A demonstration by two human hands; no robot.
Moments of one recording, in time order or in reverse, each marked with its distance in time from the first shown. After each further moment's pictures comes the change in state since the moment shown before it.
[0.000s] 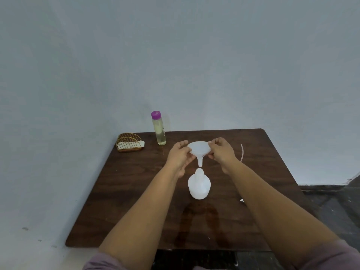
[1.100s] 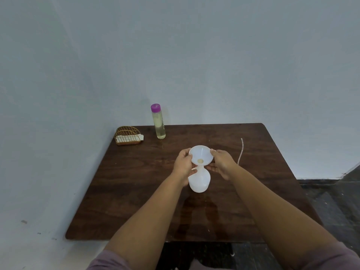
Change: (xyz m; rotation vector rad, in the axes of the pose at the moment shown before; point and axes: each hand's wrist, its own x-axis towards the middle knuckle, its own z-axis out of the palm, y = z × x) left_hand -0.007 -0.045 -0.005 0.203 0.033 -0.086; right_hand -0.010 0.039 0.007 0.011 -0.111 0.210
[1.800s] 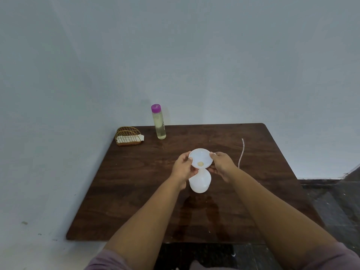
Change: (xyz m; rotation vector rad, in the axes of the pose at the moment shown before) left_hand 0.010 -0.012 -0.008 0.021 0.003 0.023; right_hand 0.013 0.011 -0.002 -0.078 0.021 0.008
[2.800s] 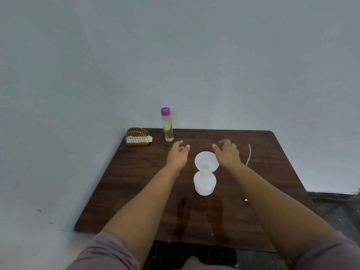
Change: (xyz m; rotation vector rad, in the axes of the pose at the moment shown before) left_hand 0.003 0.039 -0.028 0.290 0.168 0.200; right_hand -0.004 -0.036 -0.003 -0.572 0.219 -0.329
